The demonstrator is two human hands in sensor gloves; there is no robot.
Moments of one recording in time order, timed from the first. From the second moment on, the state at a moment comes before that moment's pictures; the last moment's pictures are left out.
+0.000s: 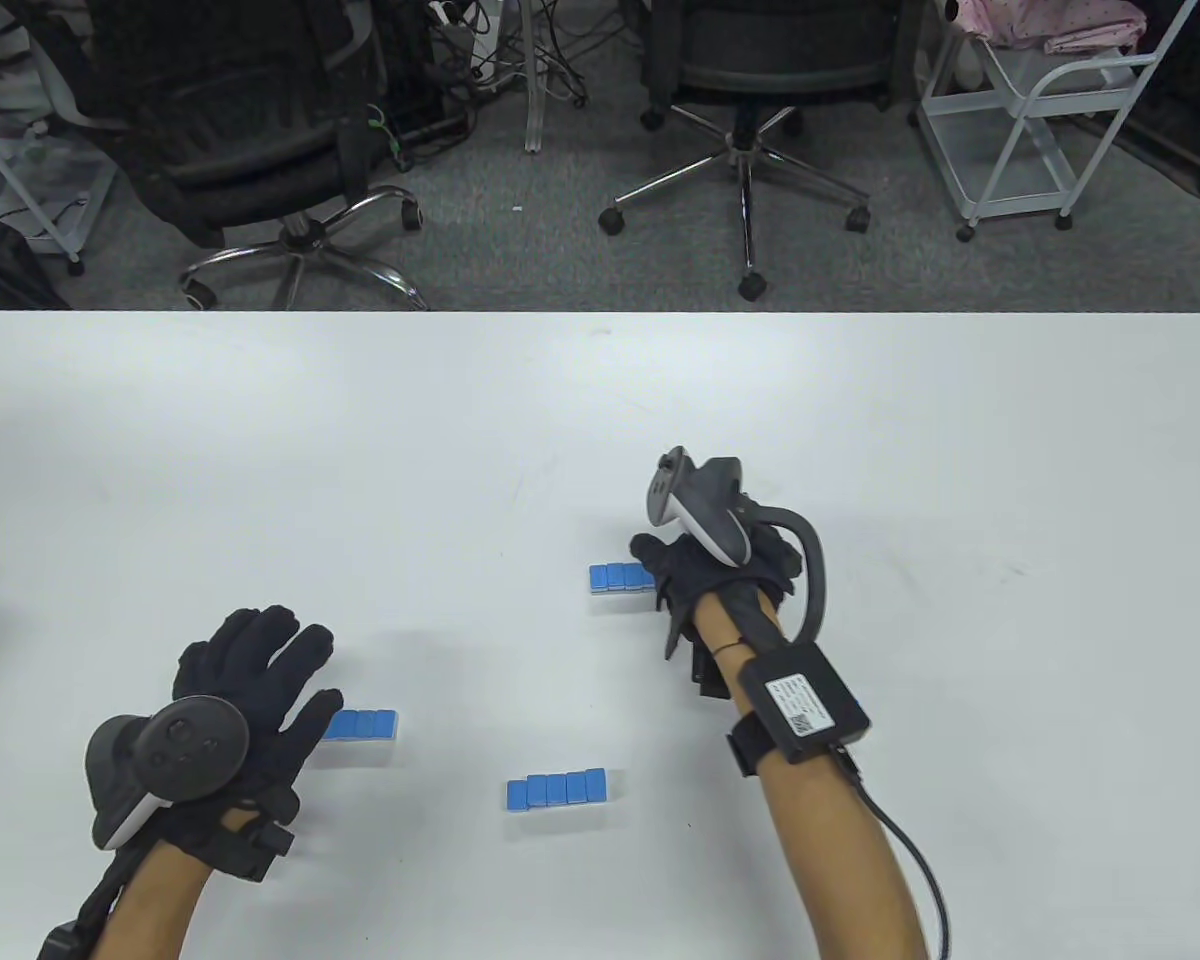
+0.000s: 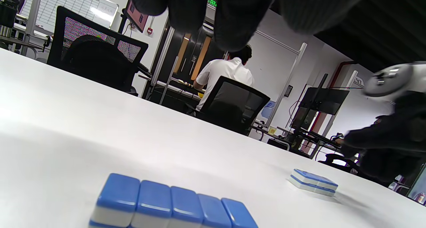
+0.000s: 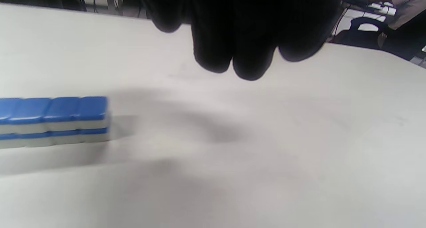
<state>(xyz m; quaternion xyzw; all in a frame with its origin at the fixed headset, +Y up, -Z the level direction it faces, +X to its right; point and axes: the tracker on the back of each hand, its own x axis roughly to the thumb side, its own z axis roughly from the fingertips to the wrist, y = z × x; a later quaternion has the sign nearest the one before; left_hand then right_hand) -0.331 -0.686 -0.173 0.05 -0.10 0.19 0.98 0.099 -0.637 -0.293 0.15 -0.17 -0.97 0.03</state>
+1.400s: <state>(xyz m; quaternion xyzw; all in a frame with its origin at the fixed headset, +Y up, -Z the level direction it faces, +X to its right) -0.335 -0.690 -0.168 0.04 -0.09 0.19 0.98 0.131 -0.749 -0.214 0.14 -0.24 -0.95 0.13</state>
